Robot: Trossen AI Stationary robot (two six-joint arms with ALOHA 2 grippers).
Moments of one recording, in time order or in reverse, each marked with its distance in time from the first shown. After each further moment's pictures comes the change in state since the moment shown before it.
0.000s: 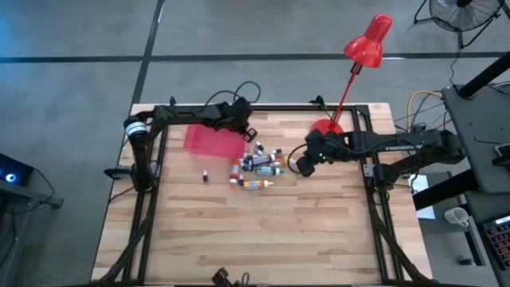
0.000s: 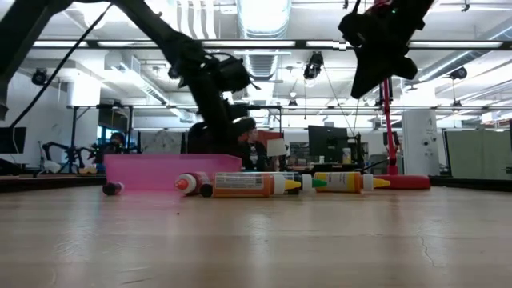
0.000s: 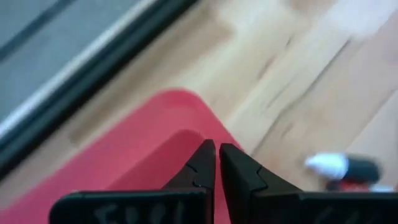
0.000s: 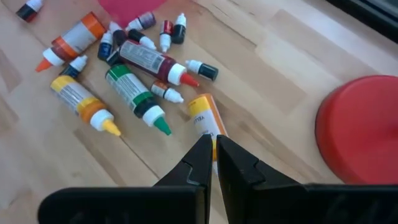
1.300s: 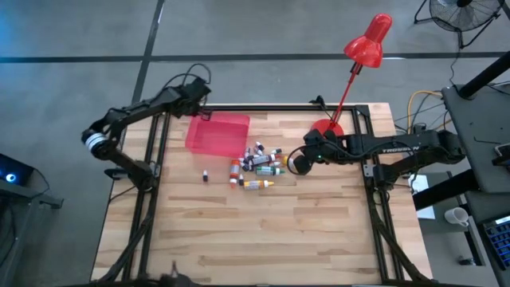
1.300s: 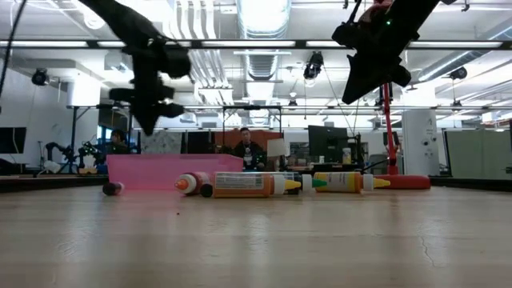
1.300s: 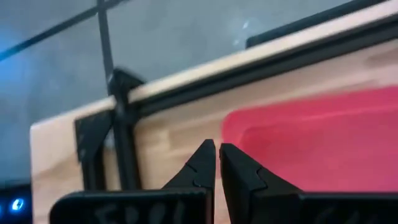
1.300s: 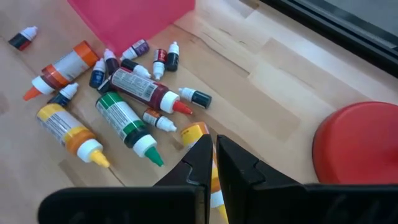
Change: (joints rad) left arm 0.300 -0.418 -0.201 -0.441 -0.310 -0.189; right arm -0.005 0.002 -0.076 0.157 0.093 -0.037
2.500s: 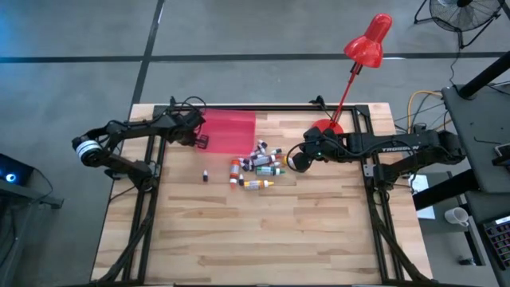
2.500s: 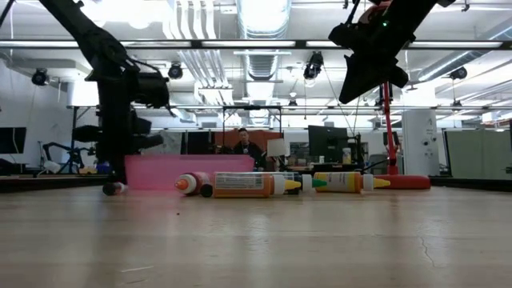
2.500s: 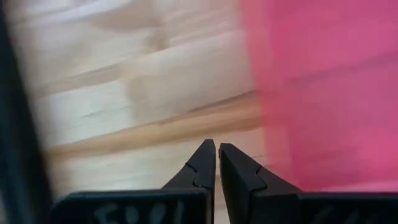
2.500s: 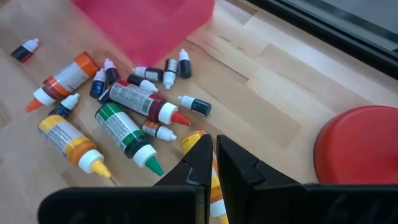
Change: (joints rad) left arm -0.078 -0.089 -0.422 0.240 0.253 -0.172; right arm -0.026 0.000 0.000 0.027 -0.010 -0.004
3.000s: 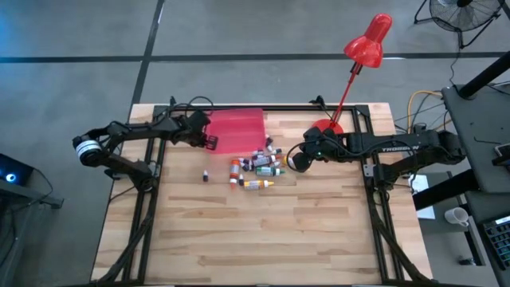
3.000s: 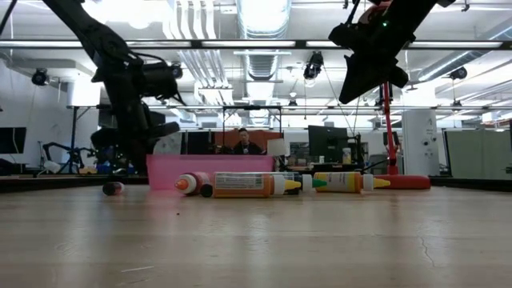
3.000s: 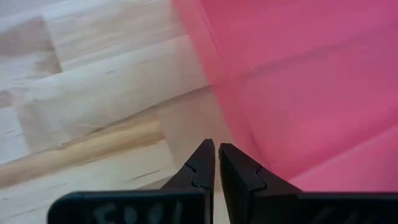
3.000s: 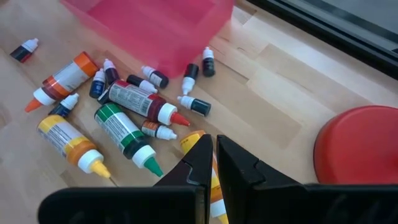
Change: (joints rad) left arm -0.084 0.000 0.002 0.124 0.107 -0.027; right arm -0.002 0.000 0.000 0.000 -0.001 -0.001
